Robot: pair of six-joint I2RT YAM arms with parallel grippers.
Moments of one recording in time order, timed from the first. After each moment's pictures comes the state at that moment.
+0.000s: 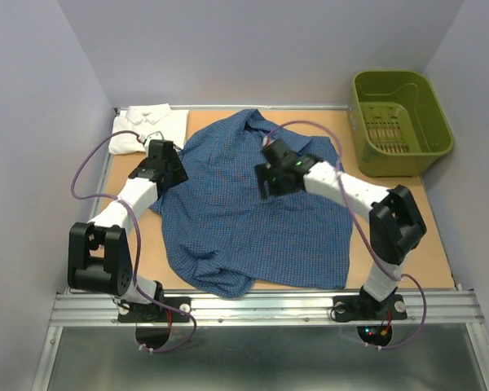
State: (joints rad) left arm -0.17 1.46 0.97 -0.34 -0.24 -0.49; right arm 0.80 1.80 1.36 -0.63 0.14 0.40
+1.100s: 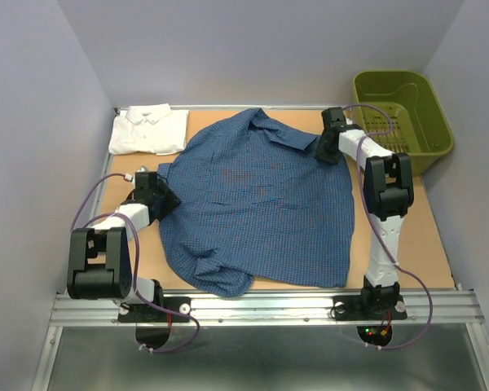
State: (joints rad) left arm -0.01 1.42 0.62 -0.09 0.00 -0.69; right arm 0.17 2.21 1.74 -0.58 0.23 0.52
